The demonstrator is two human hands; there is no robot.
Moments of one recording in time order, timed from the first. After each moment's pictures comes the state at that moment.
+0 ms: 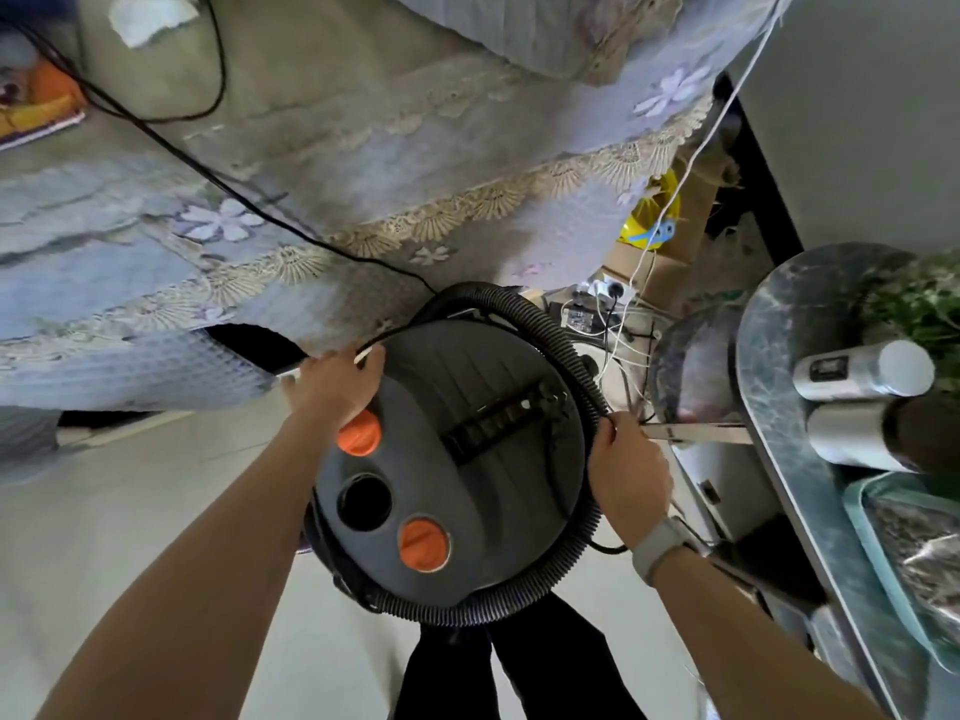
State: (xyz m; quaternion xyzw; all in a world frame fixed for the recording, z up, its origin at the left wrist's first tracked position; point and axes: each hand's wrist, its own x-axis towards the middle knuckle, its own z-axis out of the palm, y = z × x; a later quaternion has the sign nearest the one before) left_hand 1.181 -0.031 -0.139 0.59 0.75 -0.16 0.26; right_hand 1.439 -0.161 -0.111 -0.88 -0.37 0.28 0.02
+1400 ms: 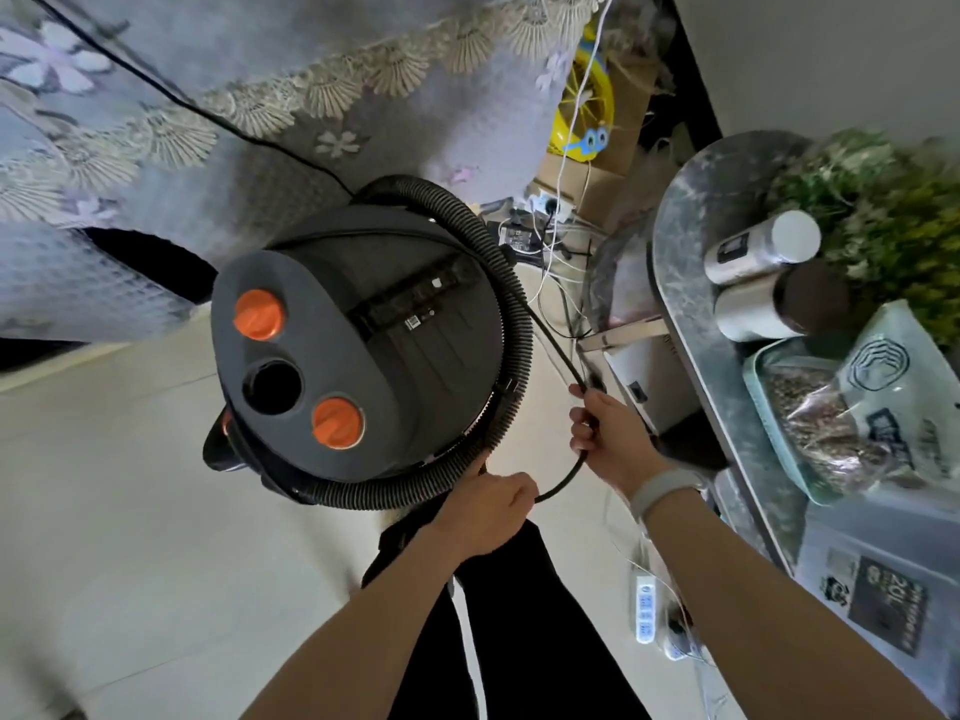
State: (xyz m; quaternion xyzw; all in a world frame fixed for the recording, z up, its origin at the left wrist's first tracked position) left_hand 1.335 -0.303 -0.172 0.82 0.35 -0.14 0.44; right_hand 1.513 -0.278 -0.153 -0.69 0.10 0.60 0.40
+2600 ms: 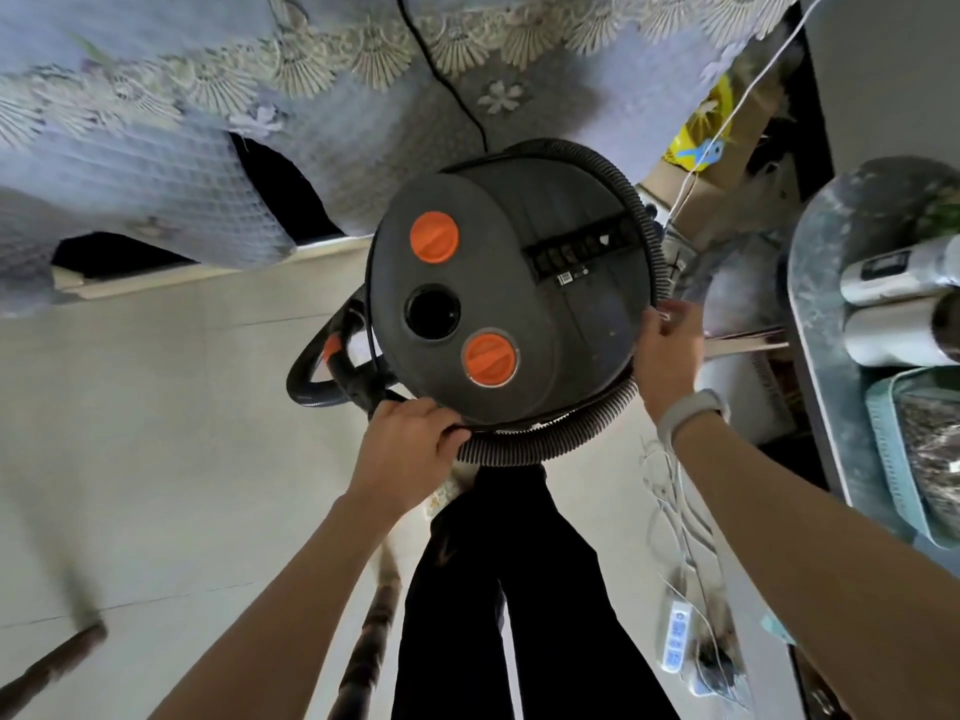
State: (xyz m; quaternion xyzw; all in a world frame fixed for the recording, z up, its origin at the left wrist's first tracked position) left_hand 1.145 -0.285 -0.155 0.78 0.57 0.06 0.26; right_hand 1.404 -0.217 -0.151 -0.86 -0.29 0.29 0.30
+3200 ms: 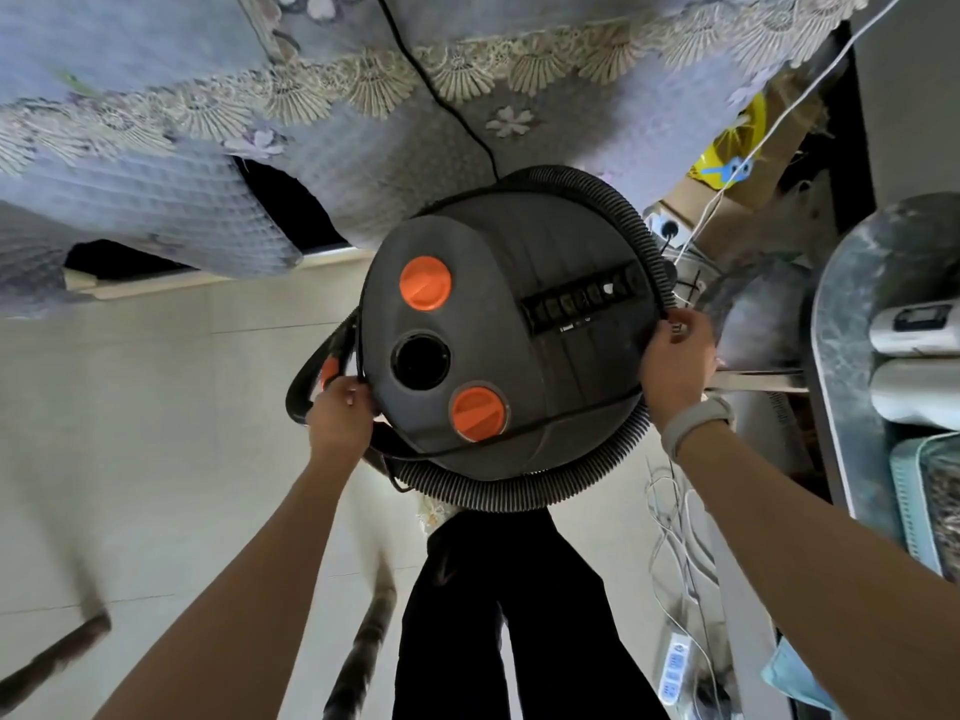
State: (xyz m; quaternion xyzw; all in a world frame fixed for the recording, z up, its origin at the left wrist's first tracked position) left_hand 1.123 -0.217 -0.194 0.35 0.83 0.10 0.42; right_hand 1.423 -0.164 -0.166 -0.88 -0.30 0.28 0.24
